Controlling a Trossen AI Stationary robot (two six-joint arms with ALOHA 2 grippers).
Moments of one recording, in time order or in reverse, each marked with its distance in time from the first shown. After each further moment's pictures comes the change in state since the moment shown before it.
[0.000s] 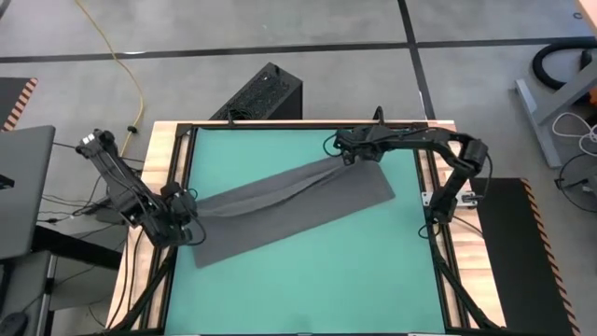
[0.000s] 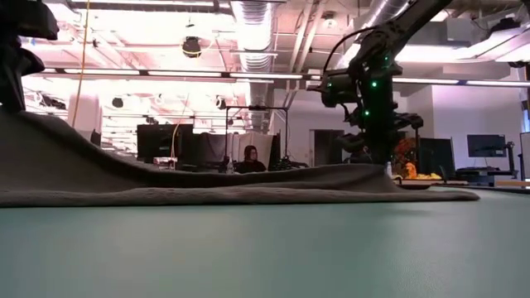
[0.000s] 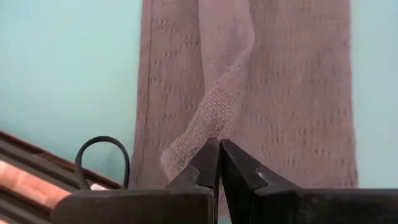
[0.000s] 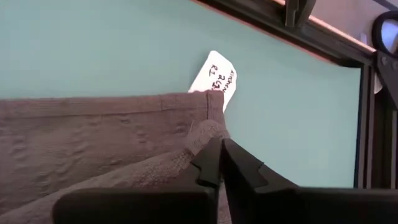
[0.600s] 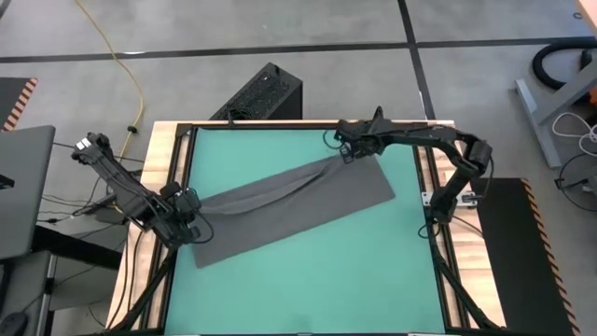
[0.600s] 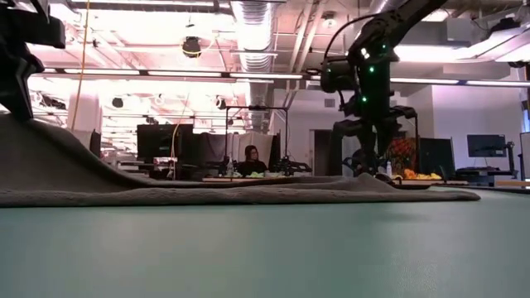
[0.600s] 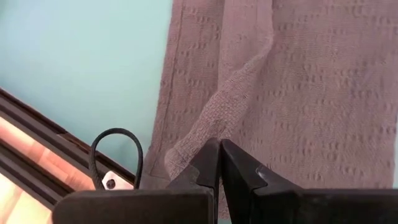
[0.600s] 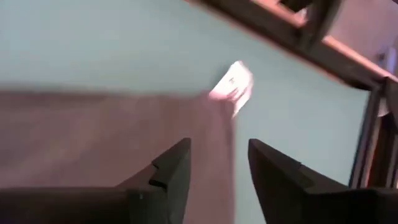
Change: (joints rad) left arm 0.090 0.093 0.000 -0.007 -0.002 -0.046; right arm 0.002 -0.035 0.085 -0.070 -0.120 -0.132
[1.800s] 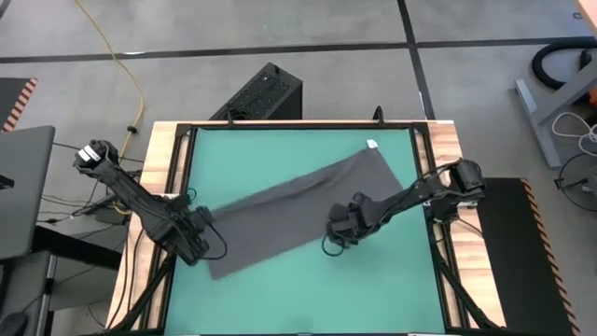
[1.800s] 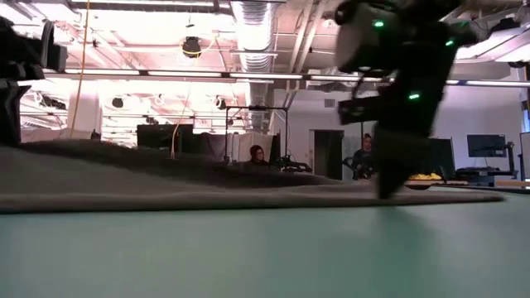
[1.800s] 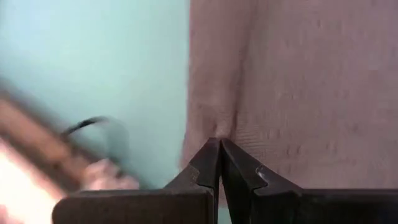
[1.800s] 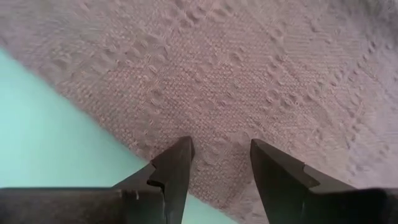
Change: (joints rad) left arm 0.001 0.321 -0.002 0.152 0.080 0.048; right arm 0.743 0.136 -0.188 0.221 -0.123 0.048
